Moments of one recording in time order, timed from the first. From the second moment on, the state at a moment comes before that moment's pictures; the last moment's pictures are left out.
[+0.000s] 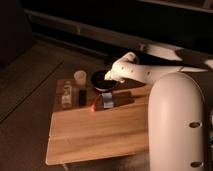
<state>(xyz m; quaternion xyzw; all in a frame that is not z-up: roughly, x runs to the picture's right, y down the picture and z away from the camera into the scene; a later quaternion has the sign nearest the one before) 0.070 -0.053 0.930 -0.12 0.04 0.76 0.64</state>
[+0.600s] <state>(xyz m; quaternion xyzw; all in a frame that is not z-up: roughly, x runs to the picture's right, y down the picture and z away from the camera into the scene) 0.099 -0.047 0.993 -0.14 0.08 0.76 0.63</state>
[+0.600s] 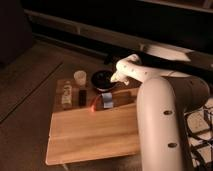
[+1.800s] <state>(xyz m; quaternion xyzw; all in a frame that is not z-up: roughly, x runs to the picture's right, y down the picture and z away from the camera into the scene) 0.085 -0.048 1.021 -0.15 0.11 0.73 0.66</state>
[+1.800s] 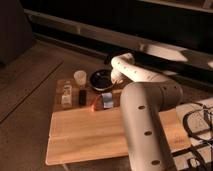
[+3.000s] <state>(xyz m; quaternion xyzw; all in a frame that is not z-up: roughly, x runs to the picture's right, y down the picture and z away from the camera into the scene) 0.168 -0.048 0.944 -0.05 0.17 0.73 0.66</state>
